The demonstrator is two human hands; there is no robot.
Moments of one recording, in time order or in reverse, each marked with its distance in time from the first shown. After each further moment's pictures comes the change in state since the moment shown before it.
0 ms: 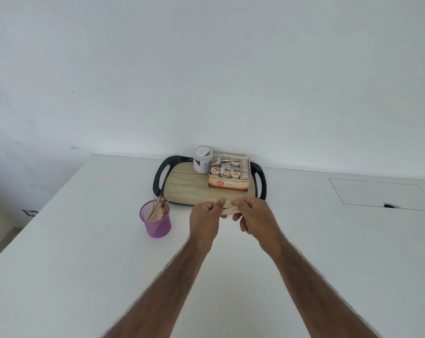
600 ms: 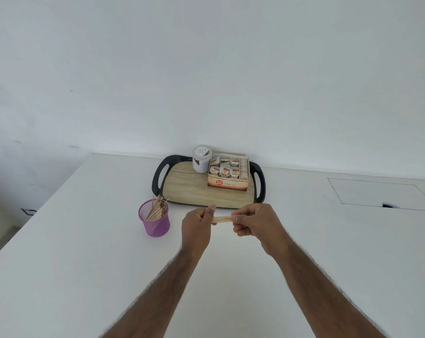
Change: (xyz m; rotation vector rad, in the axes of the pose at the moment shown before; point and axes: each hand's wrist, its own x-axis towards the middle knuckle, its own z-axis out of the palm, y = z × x) left_hand 0.002 -0.033 -0.011 0.098 0.045 0.140; right_hand -0.008 0.007 -0.014 0.178 -0.096 0.147
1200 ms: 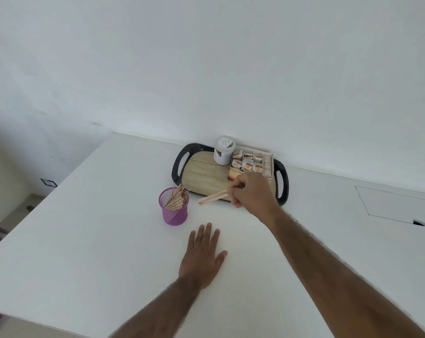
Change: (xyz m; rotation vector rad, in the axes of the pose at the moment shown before) left_hand -0.016 -0.154 -0.020 1.043 -0.328 0.271; right_hand 0.049 -0.051 0.073 -0.514 -0.021 -0.274
